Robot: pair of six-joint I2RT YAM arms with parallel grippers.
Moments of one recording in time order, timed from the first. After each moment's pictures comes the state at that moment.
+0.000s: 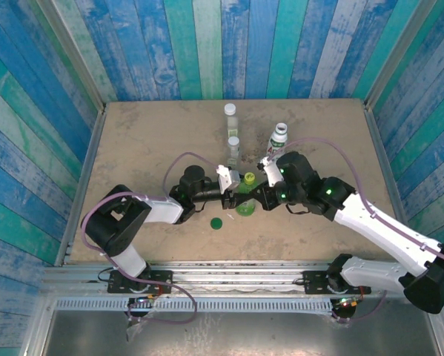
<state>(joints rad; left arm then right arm) -0.68 1.64 0.57 0.95 0.70 0.10 0.77 1.12 0.98 -0.63 -0.21 0.35</state>
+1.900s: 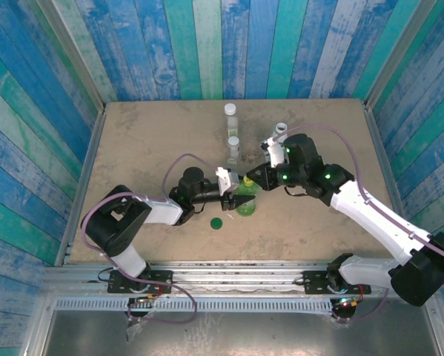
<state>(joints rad) -0.68 1.64 0.55 0.99 0.71 0.12 0.62 1.21 1.02 -0.47 -0.40 0.34</state>
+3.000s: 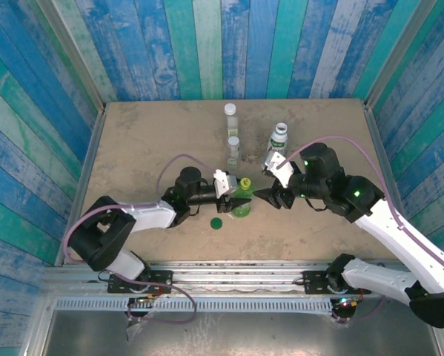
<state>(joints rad) -0.68 1.48 0.53 0.76 0.68 0.23 0.71 1.02 1.11 -0.74 -0.31 -0.33</state>
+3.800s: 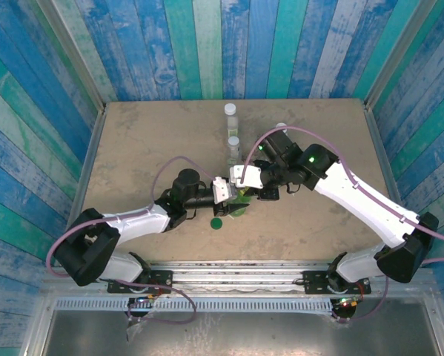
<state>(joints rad) -0.71 1.36 0.51 0.60 0.64 0.37 0.80 1.40 1.43 -1.04 -0.27 -0.83</state>
